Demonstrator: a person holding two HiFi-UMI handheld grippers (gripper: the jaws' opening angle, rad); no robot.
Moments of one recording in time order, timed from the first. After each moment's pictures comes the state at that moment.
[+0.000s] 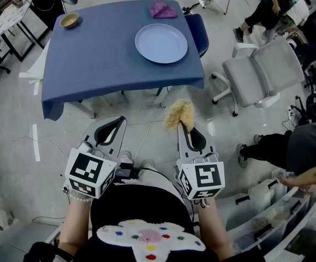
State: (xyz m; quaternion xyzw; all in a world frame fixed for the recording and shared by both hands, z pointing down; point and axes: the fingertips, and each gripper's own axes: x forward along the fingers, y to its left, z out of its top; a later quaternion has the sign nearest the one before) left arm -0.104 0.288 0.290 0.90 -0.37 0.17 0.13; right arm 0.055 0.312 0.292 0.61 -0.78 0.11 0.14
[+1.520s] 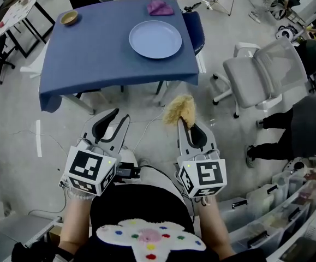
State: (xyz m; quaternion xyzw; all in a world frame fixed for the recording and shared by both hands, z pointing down) left arm -0.058 0.306 0.288 0.89 -0.41 0.15 0.12; right arm 0.101 0.325 0.293 0.59 -0.79 0.11 0.11
